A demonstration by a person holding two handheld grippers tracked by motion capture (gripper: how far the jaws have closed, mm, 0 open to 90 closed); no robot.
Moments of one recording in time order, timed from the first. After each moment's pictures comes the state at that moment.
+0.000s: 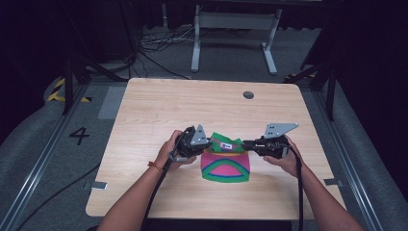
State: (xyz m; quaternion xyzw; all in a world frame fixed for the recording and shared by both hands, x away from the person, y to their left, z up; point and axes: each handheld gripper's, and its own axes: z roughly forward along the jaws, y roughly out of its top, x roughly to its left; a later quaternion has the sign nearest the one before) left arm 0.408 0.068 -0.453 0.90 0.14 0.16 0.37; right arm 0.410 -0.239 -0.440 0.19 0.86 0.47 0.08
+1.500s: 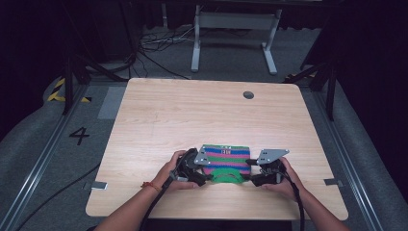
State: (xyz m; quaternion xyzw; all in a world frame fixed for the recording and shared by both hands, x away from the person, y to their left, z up) left arm 0.370 0.063 -0.488 0.93 0.16 0.07 0.32; right arm 0.357 -0.231 -0.487 0.23 0.89 0.38 0.09
